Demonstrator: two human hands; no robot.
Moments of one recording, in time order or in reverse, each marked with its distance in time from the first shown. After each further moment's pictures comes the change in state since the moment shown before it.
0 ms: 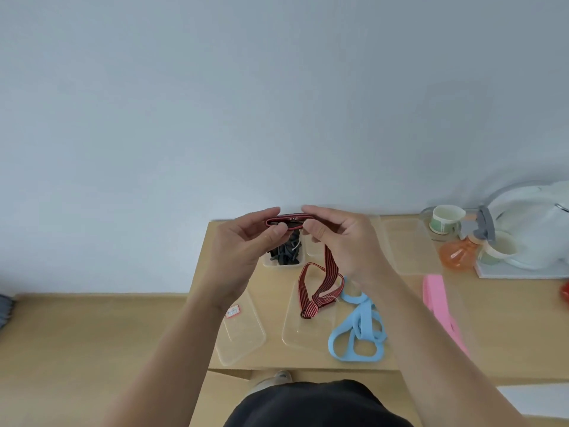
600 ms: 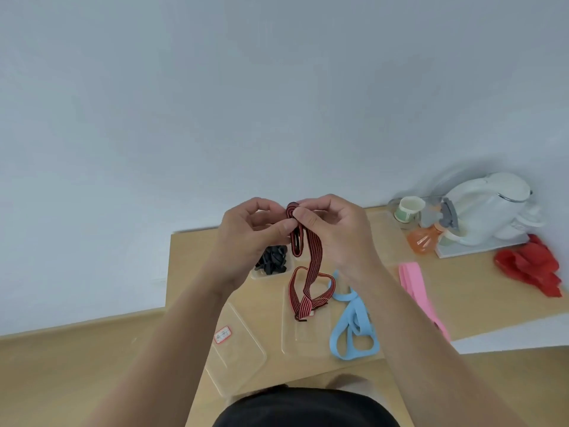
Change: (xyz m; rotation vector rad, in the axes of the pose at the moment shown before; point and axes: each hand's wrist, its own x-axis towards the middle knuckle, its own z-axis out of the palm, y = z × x) left_hand 0.072 0.013 -0.033 -0.020 -0.276 -0.079; right_hand 0.035 -0.014 0.057 -0.056 0.314 0.047
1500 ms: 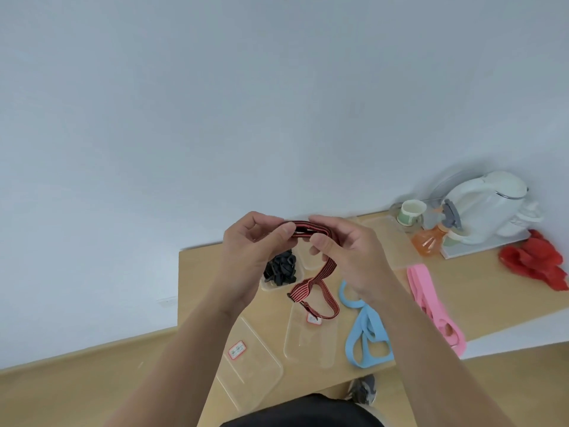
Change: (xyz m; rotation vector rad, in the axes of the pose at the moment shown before) left_hand -0.009 0.000 -0.010 -0.131 0.050 0.010; right_hand -0.019 0.011 -0.001 -0.017 -0.051 -0.012
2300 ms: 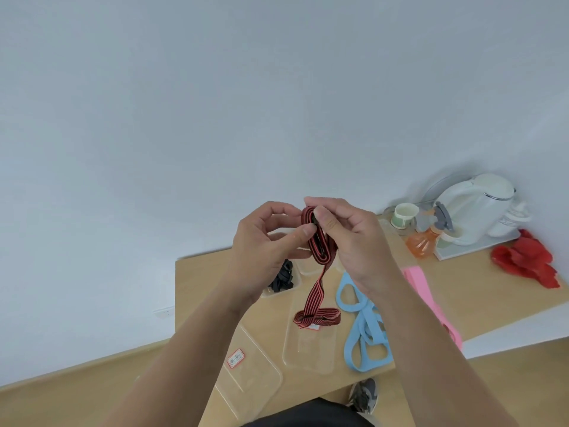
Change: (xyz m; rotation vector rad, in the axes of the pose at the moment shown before) left_hand -0.002 0.024 0.023 0.149 -0.132 0.057; right_hand 0.005 -0.031 0.004 0.003 0.064 -0.095
